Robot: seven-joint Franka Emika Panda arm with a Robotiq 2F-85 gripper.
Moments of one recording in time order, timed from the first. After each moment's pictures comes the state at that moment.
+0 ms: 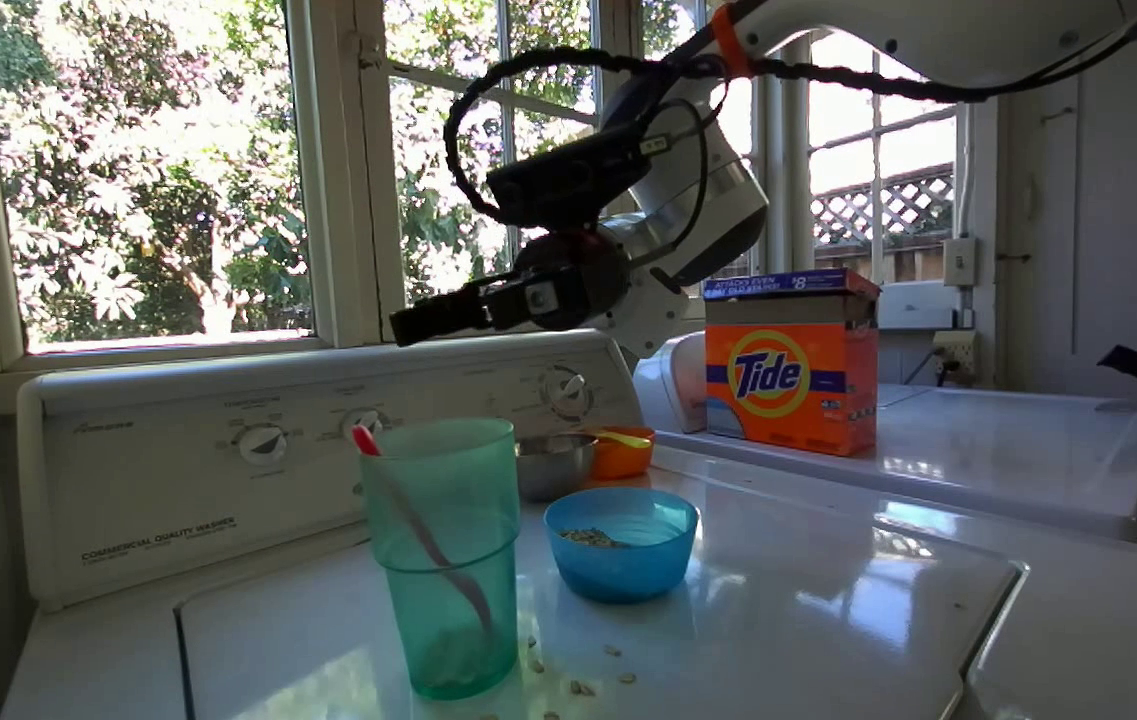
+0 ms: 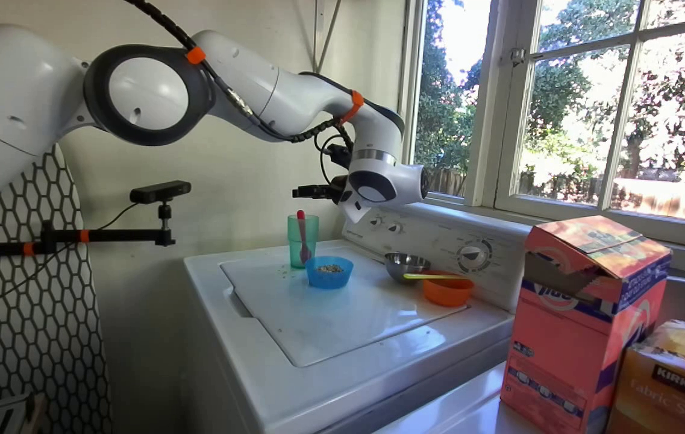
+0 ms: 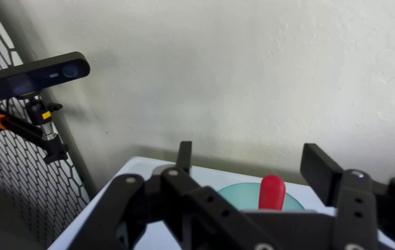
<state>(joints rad) 0.02 0.70 0.02 -1.25 1.22 1.34 1.19</state>
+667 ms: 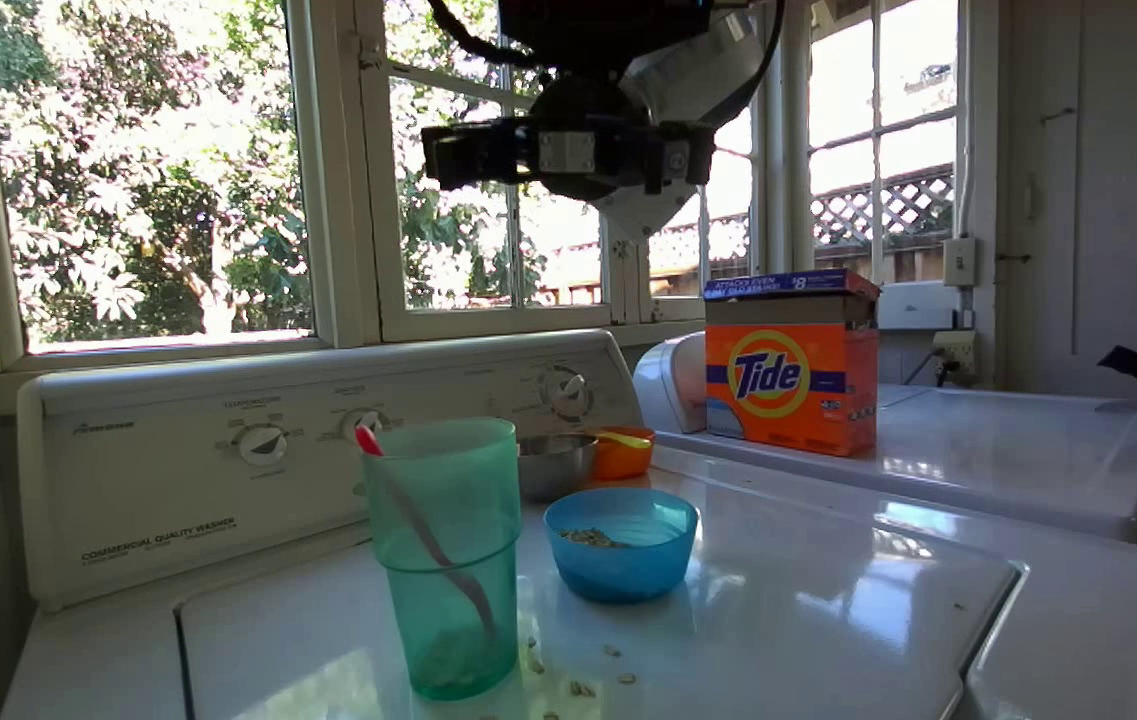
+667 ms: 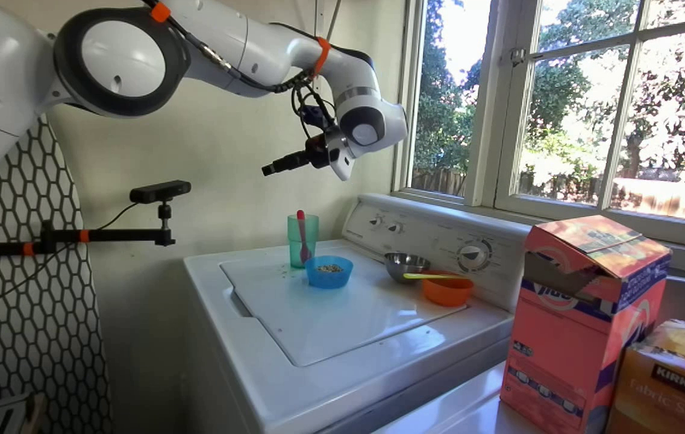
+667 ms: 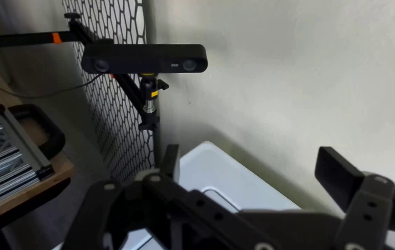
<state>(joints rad) 0.07 0.57 0.03 -1.17 0.96 1.10 1.00</state>
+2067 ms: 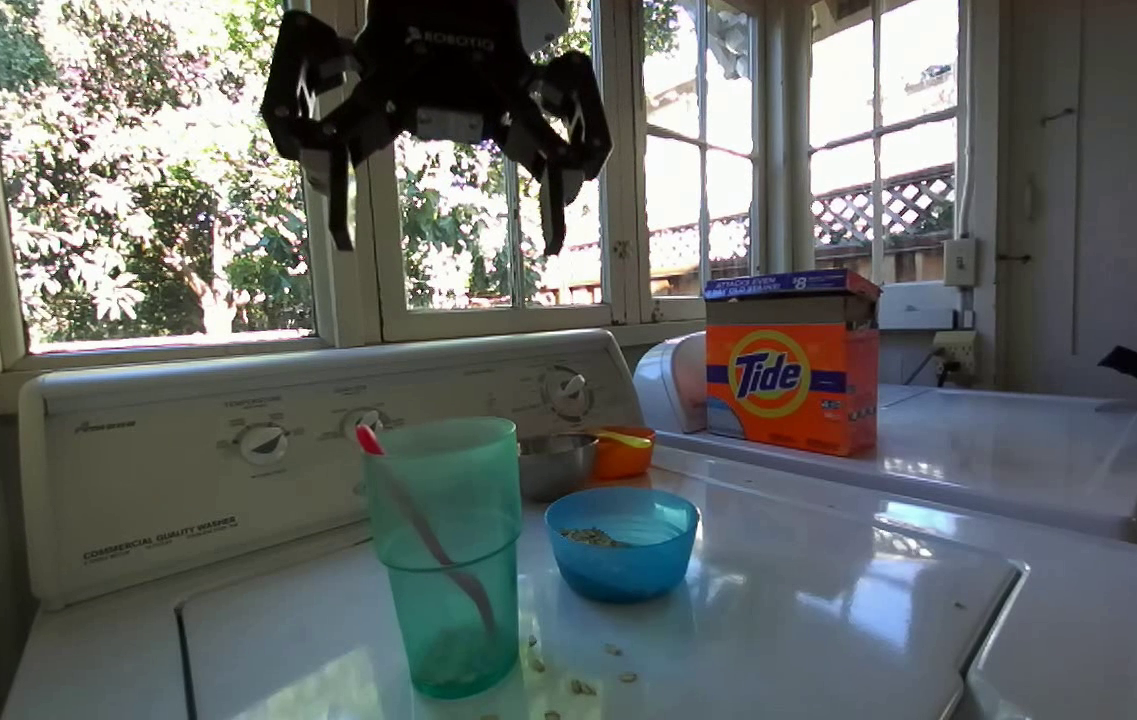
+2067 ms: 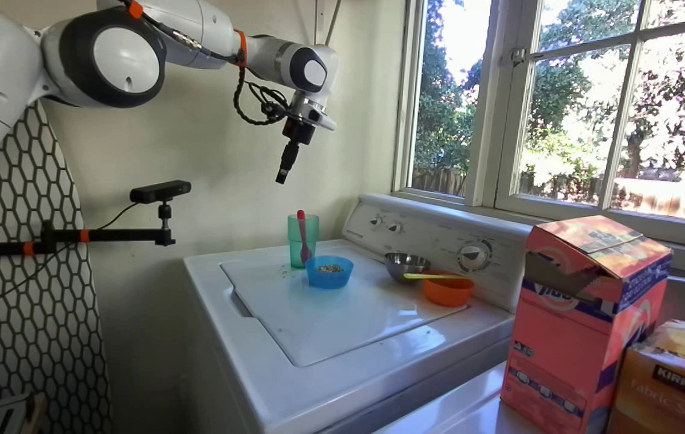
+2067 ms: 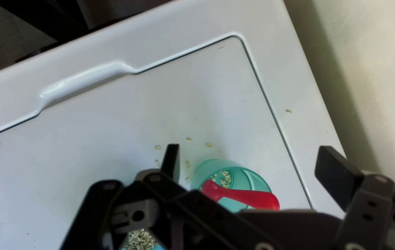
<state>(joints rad) 0.35 0.52 0.05 -1.00 0.23 1.35 0.82</state>
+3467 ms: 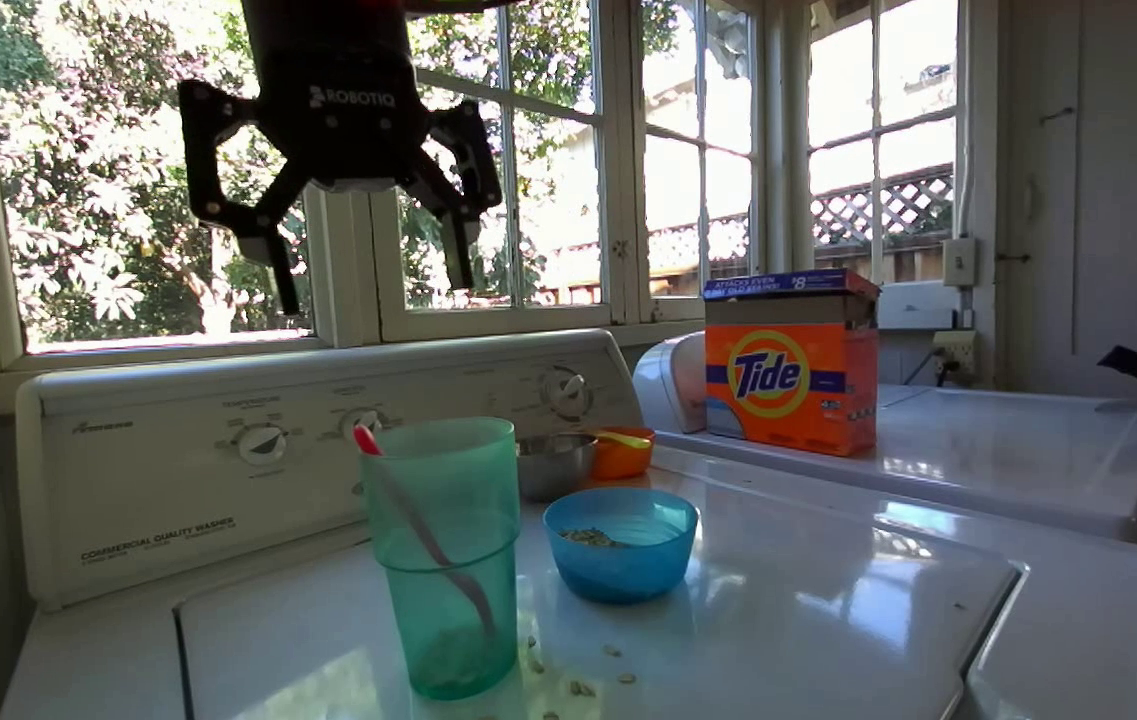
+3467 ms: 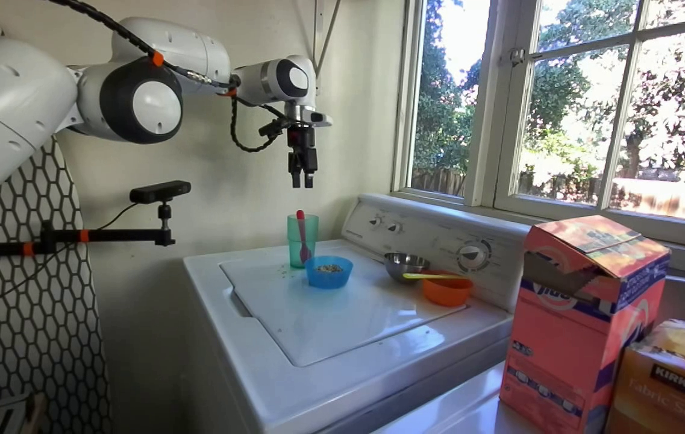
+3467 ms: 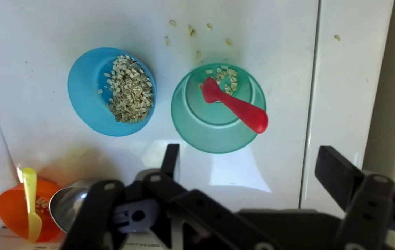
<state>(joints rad) 0.46 0.69 0.08 -0.78 -0.19 1.44 0.56</state>
